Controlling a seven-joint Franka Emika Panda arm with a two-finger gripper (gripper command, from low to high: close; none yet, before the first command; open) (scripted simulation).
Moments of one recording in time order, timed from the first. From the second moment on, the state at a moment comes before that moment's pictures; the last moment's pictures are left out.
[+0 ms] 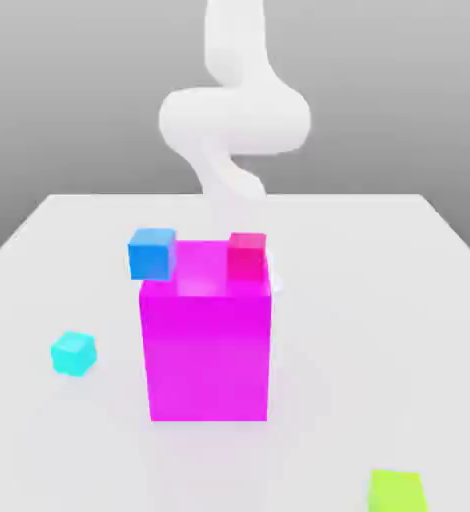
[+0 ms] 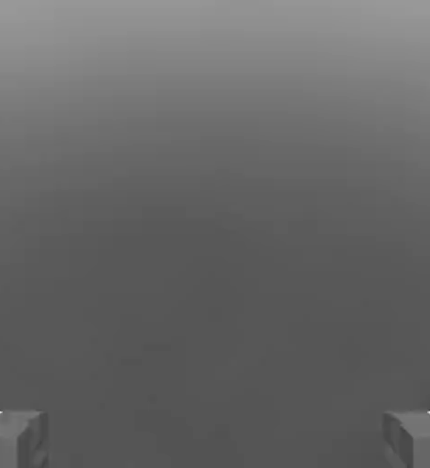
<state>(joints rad) 0.07 -0.71 -0.04 -2.30 0.02 2.32 0.70</state>
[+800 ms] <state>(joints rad) 0.42 0.16 -0.12 -2.27 0.21 2.55 -0.27</state>
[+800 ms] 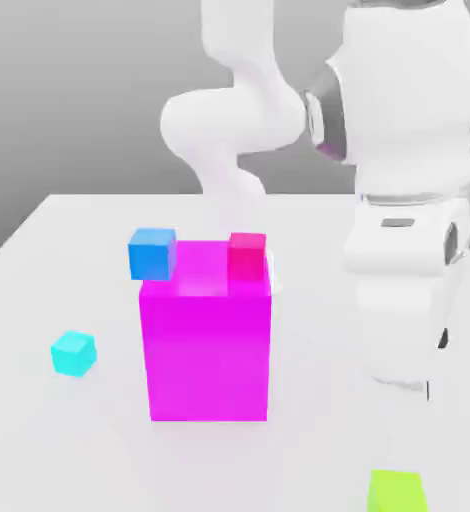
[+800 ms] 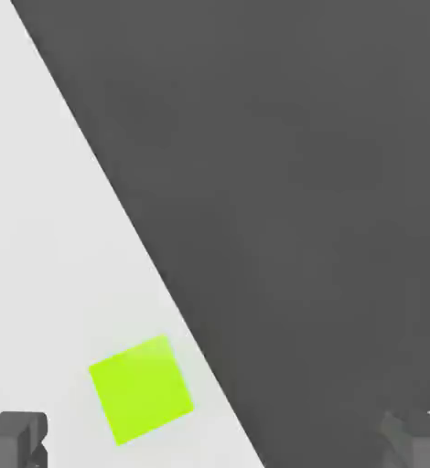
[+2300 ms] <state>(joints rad) -0.14 -0.20 -0.61 -2.75 -0.38 2.60 -0.89</state>
